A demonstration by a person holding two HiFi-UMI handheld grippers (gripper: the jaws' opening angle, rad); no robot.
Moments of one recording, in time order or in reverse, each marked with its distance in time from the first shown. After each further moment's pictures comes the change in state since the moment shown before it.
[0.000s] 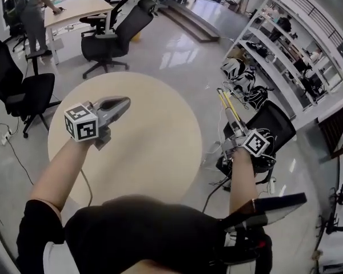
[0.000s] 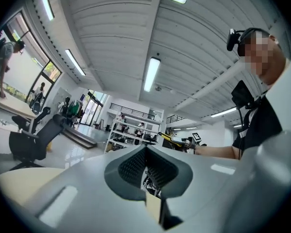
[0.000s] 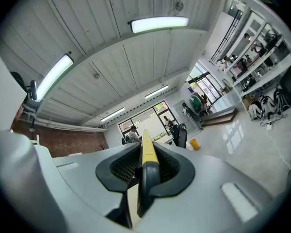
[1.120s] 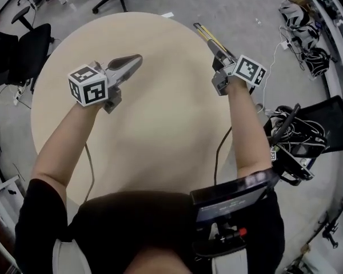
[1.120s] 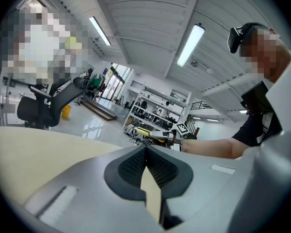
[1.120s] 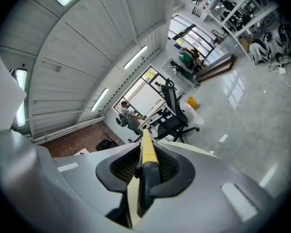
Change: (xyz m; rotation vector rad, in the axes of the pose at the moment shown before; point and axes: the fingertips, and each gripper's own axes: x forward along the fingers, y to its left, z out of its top) left arm 0.201 0.281 -0.221 -0.175 0.255 0.213; right arm 0.325 -0.346 -0.239 0.406 0.359 0.023
